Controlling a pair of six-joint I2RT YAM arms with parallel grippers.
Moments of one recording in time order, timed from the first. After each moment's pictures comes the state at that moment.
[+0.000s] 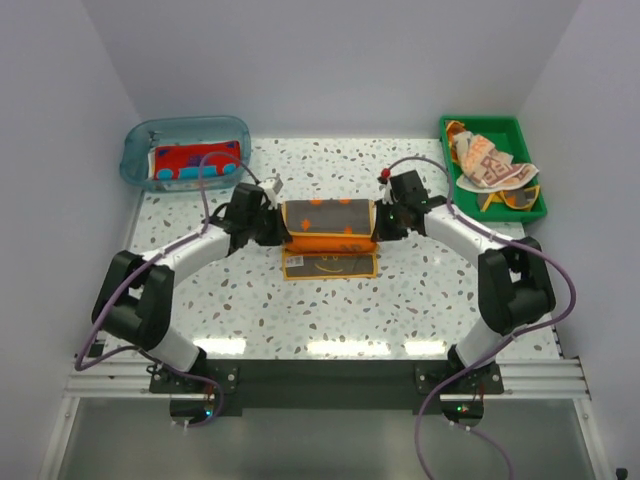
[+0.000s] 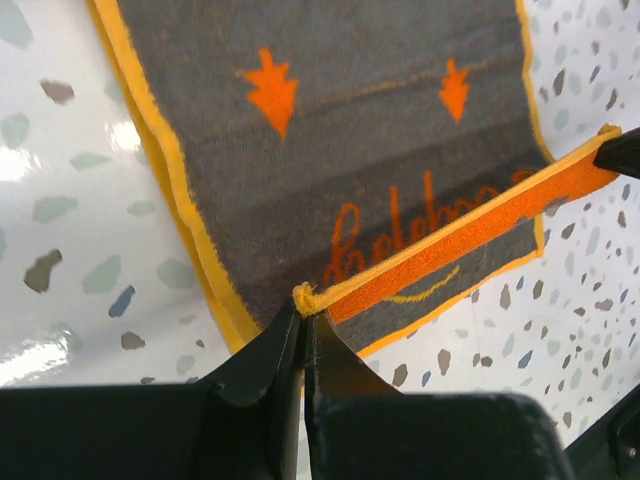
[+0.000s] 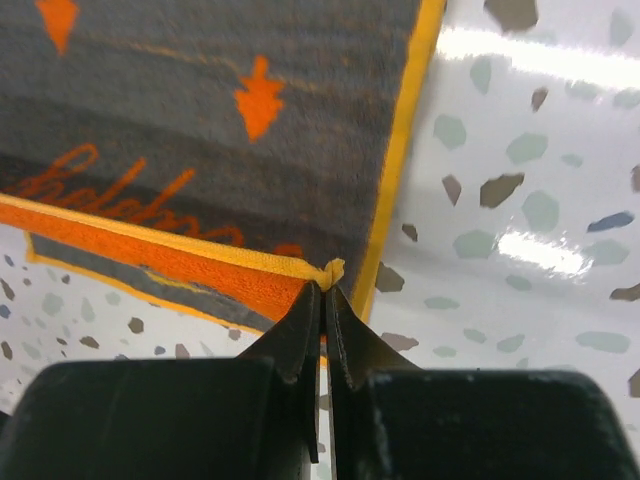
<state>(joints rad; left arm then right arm) -0.38 1.55 0.94 -0.16 0.24 -0.40 0.35 1.66 1.16 -0.47 -0.16 0.29</state>
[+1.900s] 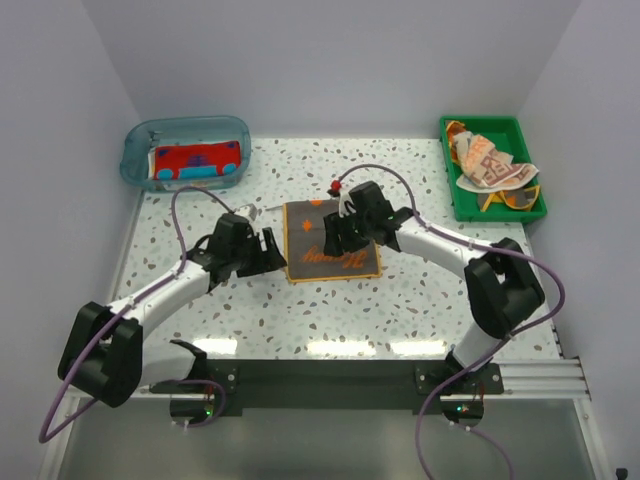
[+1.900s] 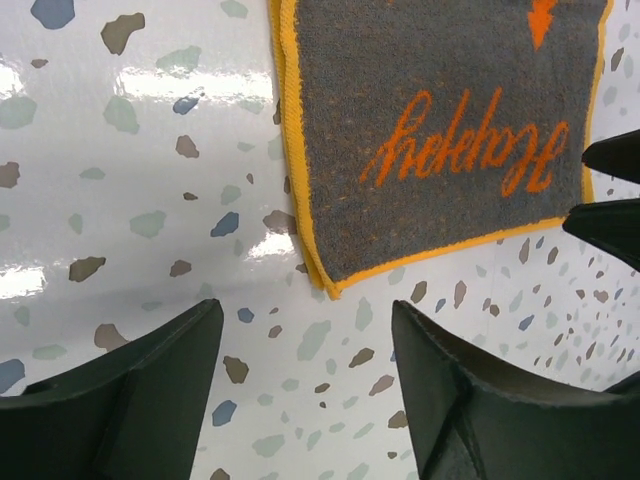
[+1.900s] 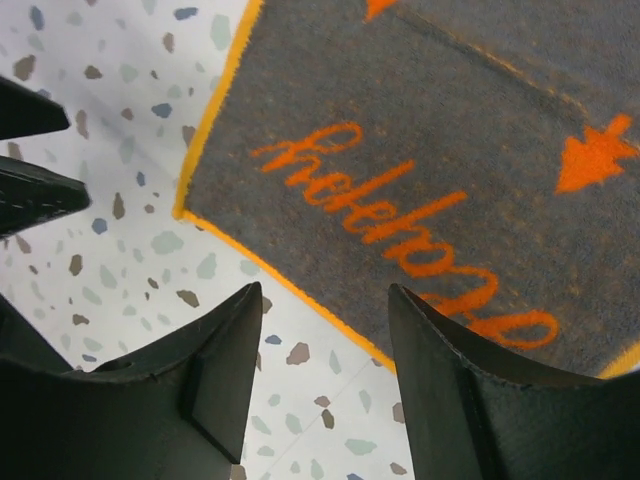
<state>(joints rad) -0.41 1.24 0.65 -0.23 0.13 -0.61 0.60 1.67 1.13 -0.30 -0.27 0.23</state>
